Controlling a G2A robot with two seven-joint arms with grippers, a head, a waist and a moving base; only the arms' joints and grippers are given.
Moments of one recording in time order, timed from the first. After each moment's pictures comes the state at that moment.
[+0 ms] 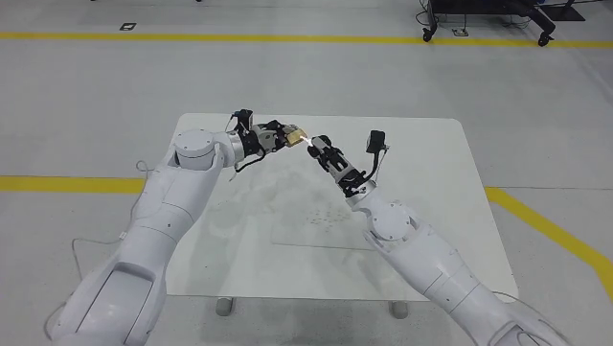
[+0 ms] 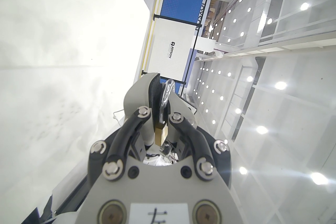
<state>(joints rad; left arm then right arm) 0.65 -1.35 -0.99 -0.75 -0.50 0.15 -0.88 -1.08 -1.26 0.82 -1.29 0.28 -0.40 -0.02</state>
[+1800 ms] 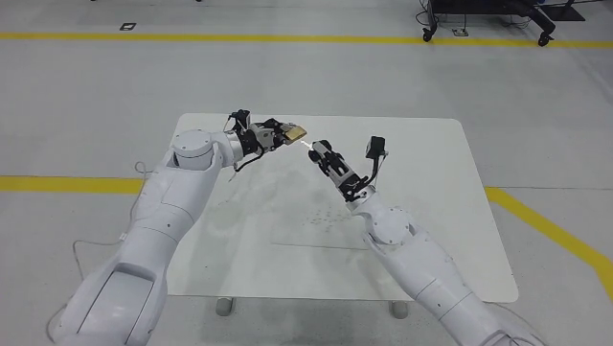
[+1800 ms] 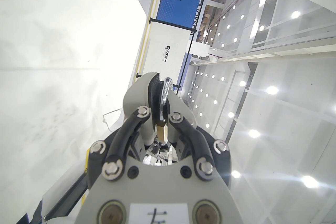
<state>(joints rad) 0.65 -1.35 -1.02 -0.74 -0.50 0.17 -0.86 -1.14 -1.34 0.93 -1.24 0.21 -0.41 0.08</state>
